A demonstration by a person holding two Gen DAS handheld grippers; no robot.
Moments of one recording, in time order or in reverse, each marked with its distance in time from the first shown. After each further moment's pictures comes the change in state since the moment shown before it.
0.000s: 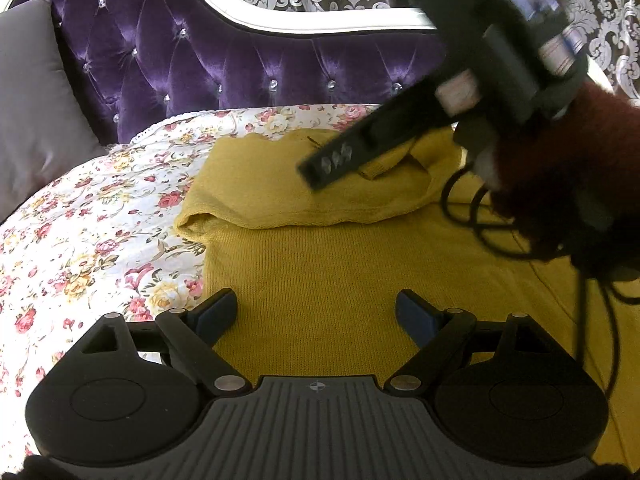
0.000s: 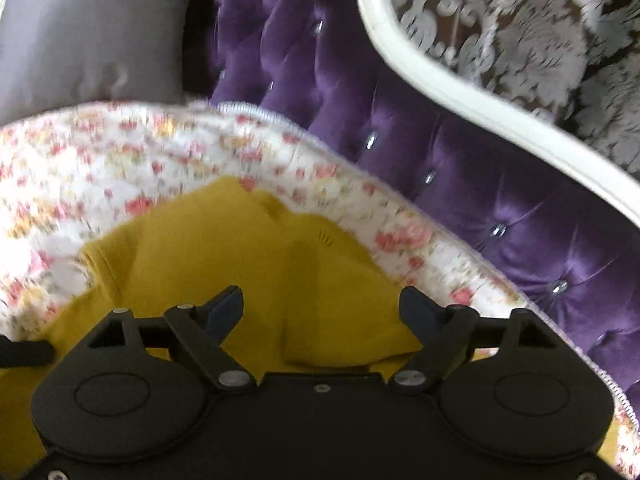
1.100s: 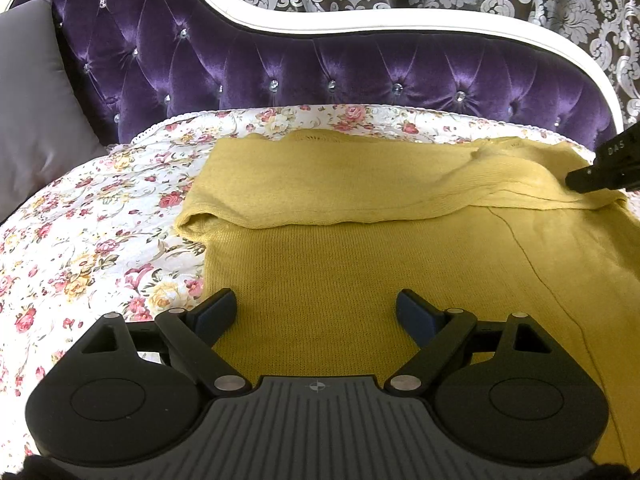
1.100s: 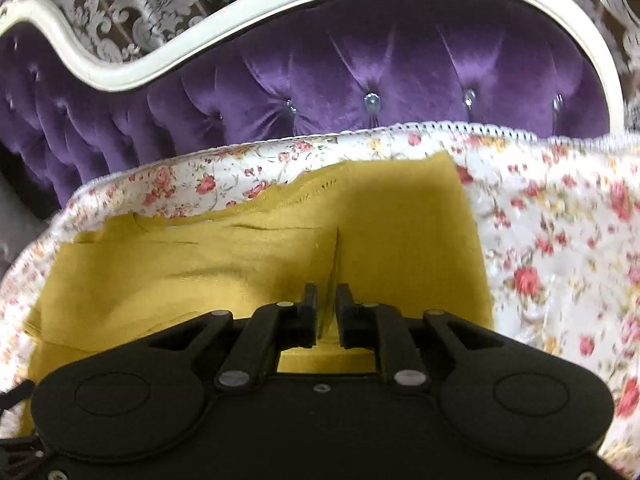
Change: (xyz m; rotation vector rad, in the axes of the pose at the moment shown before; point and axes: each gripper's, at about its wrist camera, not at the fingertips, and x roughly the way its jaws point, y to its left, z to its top) left arm 0.000 0.002 -0.001 0.001 -0.004 0.000; right arm -0.082 -0.183 -0.135 0.804 0.102 -0.070
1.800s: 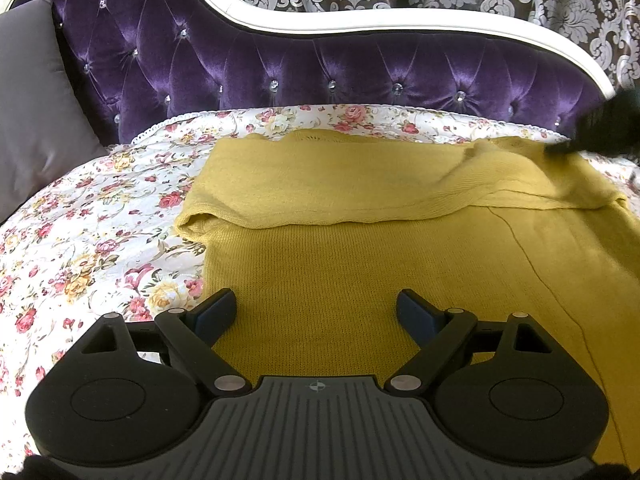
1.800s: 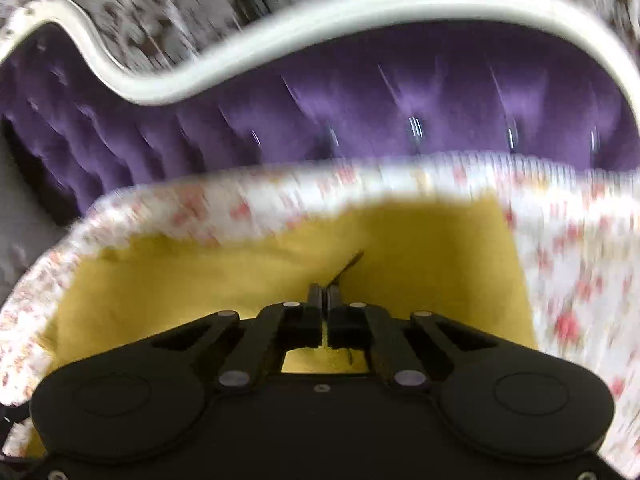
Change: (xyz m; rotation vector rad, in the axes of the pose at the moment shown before) left arm 0.000 0.001 -0.001 0.002 -0.002 0.002; right arm -0.005 0.025 0.020 -0.090 -0.098 0.057
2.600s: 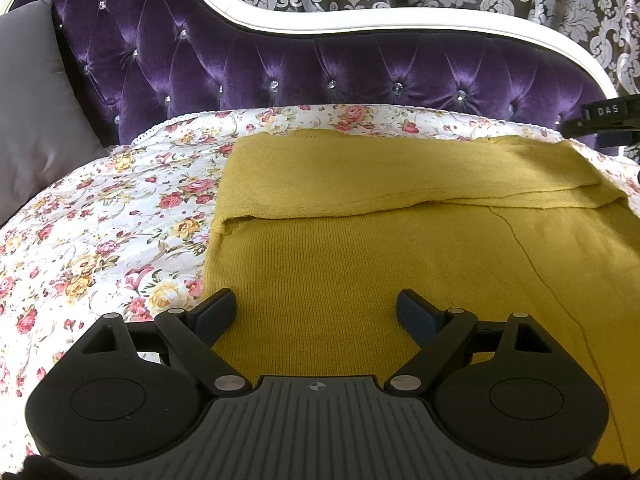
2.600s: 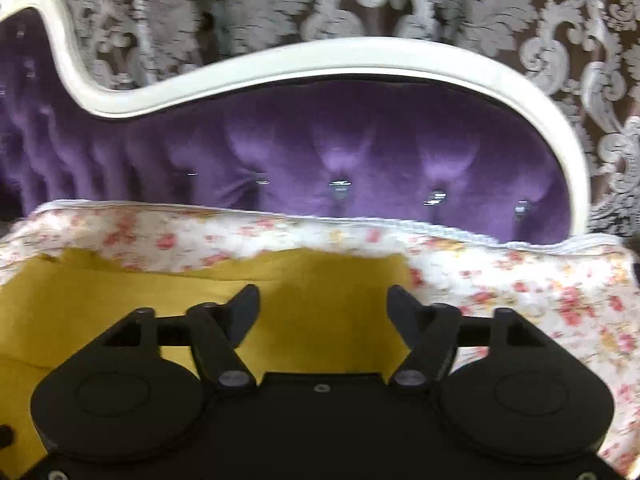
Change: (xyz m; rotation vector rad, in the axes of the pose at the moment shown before) left arm 0.000 -0.001 0.000 0.003 0.001 0.004; right arm -0.006 -0.015 -0.001 -0.094 -0.090 -0.192
